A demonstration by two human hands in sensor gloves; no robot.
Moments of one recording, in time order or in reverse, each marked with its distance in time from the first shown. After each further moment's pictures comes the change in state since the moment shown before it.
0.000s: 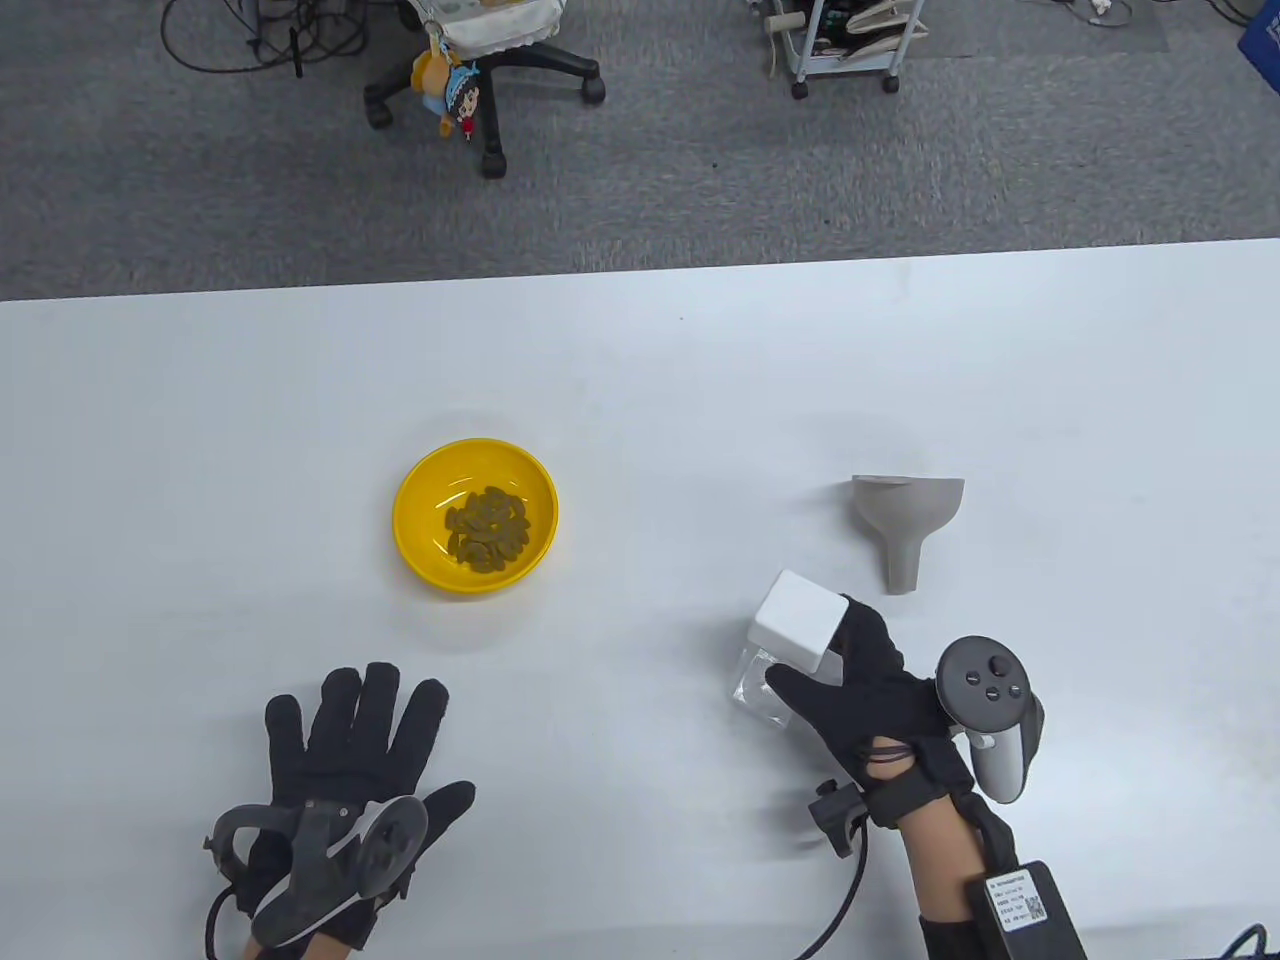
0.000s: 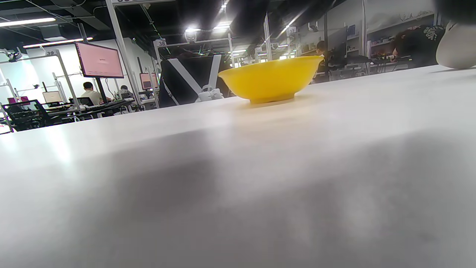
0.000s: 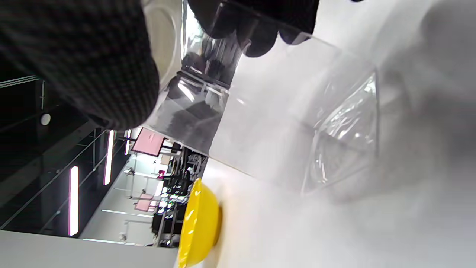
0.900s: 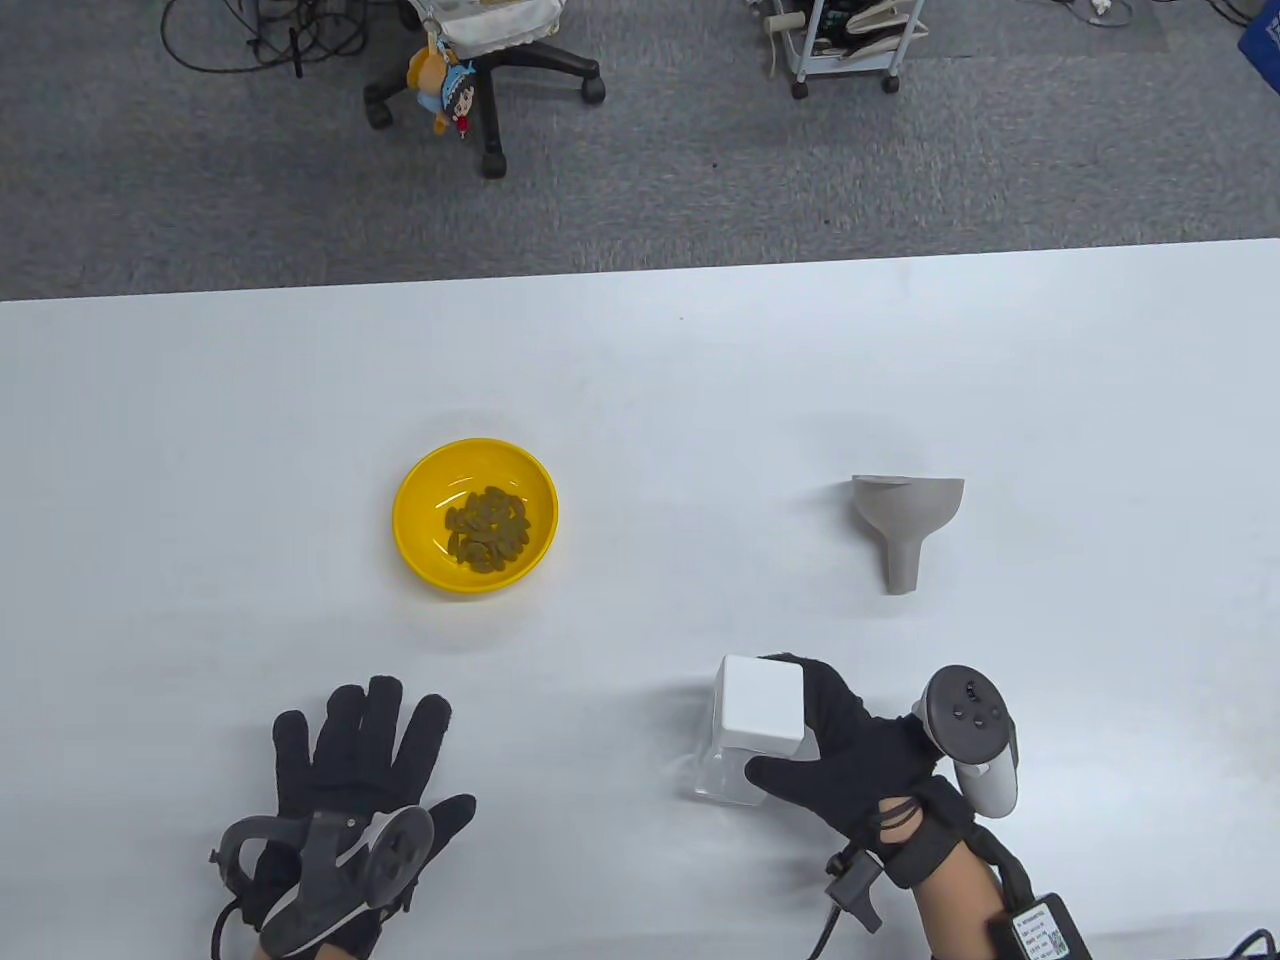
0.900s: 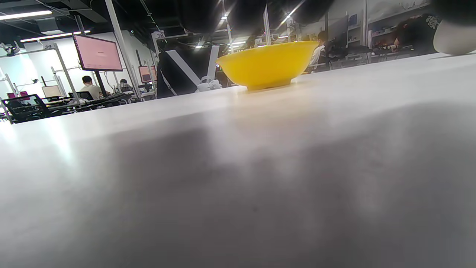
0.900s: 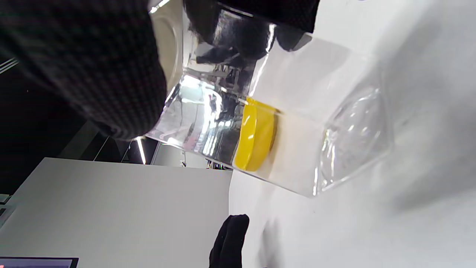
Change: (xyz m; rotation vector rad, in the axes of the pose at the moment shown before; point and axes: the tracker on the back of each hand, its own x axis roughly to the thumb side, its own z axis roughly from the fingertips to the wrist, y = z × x) left_hand 0.007 -0.005 0.006 -0.030 0.001 -0.012; right_hand 0.014 0.024 0.021 0.300 -0.164 -0.073
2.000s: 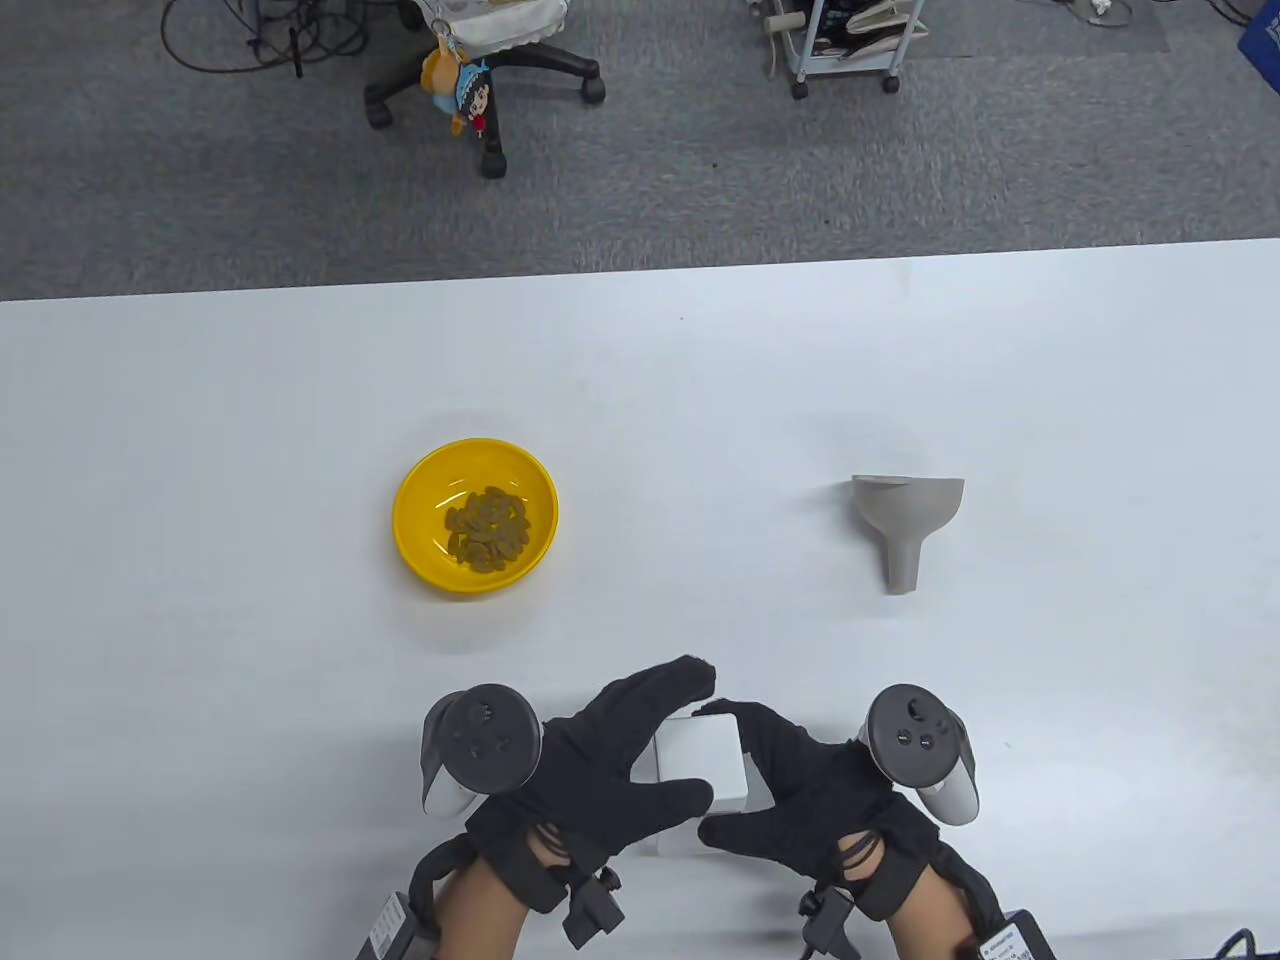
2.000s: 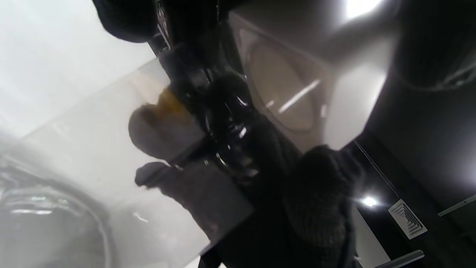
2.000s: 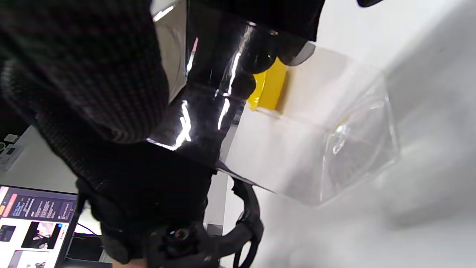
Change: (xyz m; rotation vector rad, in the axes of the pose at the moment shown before) left_hand 0.116 0.070 -0.073 -0.116 -0.543 1.321; right_hand 0.017 0.038 -0.004 0.145 -0.042 0.106
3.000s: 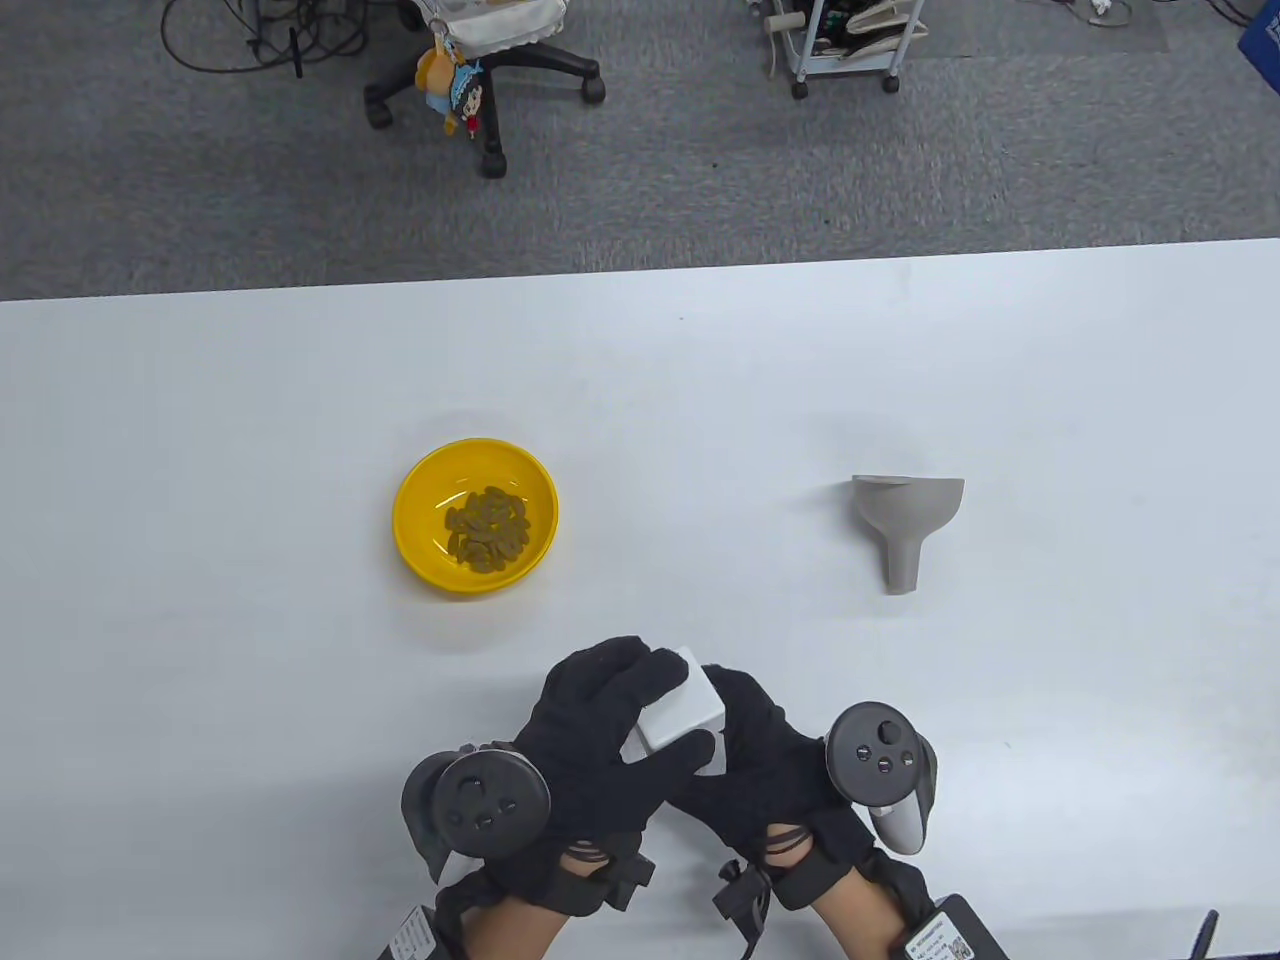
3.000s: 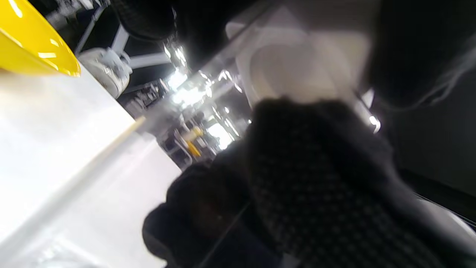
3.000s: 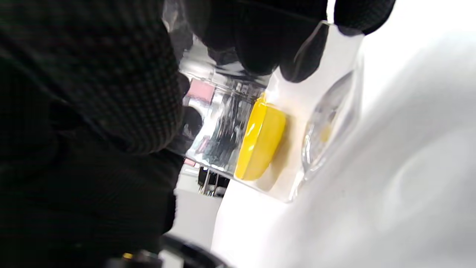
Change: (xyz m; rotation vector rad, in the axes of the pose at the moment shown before) left_hand 0.008 0.007 0.014 0.410 0.028 -0.258; right_hand 0.000 0.021 -0.015 -0.278 0.014 -0.004
